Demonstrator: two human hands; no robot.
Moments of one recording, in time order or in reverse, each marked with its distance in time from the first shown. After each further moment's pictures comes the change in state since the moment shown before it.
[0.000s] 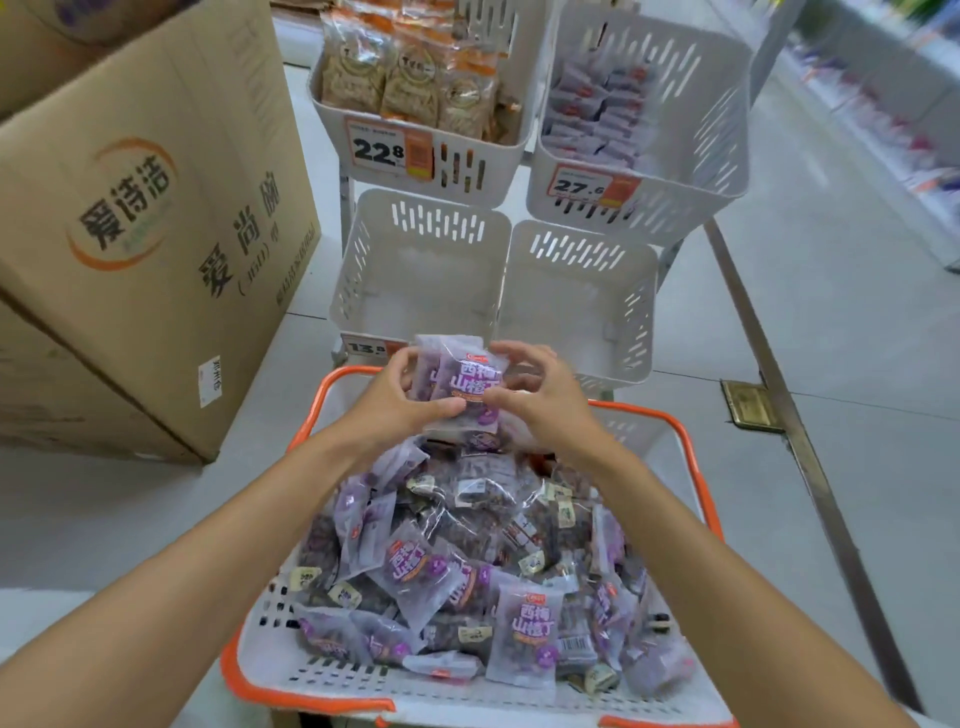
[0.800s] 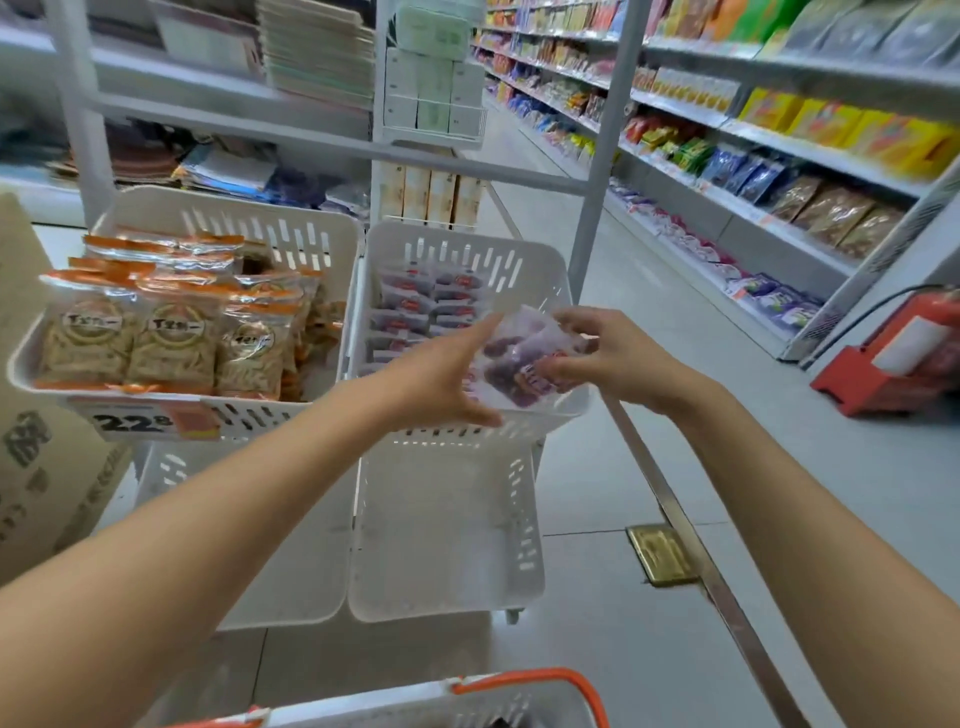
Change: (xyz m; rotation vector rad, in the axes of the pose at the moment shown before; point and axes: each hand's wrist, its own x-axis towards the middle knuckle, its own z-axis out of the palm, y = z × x) left_hand 0.229 0.255 0.123 0.937 -0.291 0.638; right_hand 0.171 -0.127 -0.285 -0.454 0.120 -0.053
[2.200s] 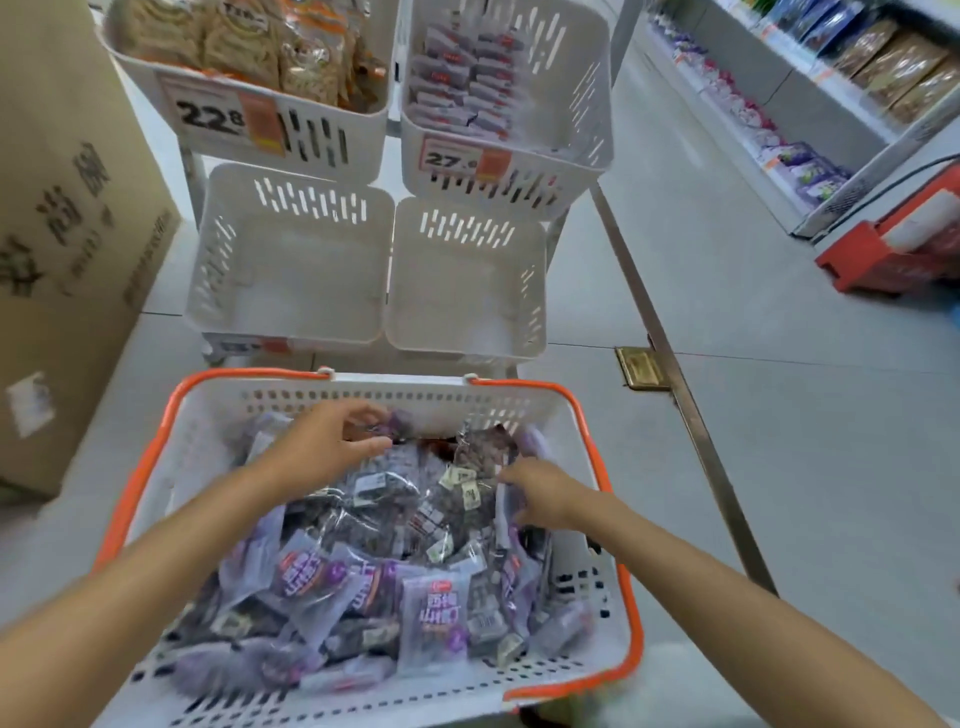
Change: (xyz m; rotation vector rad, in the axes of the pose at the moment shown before) left_hand -0.314 -0.050 0.185 -0.365 0.000 -0.493; right_hand -0.271 0.156 0.246 -0.734 -0.710 0.079
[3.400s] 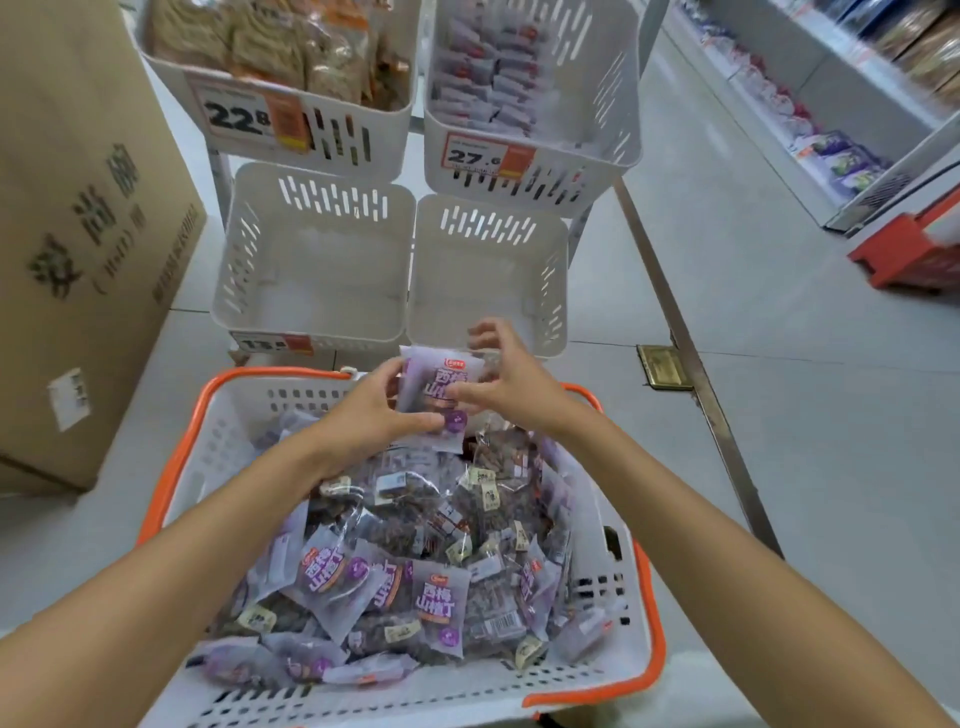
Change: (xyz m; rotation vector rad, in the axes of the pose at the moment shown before) left_hand 0.010 0.043 -0.010 -0.437 -0.082 -0.052; right_hand 0.005 -0.076 -0.127 0.961 0.431 -0.123
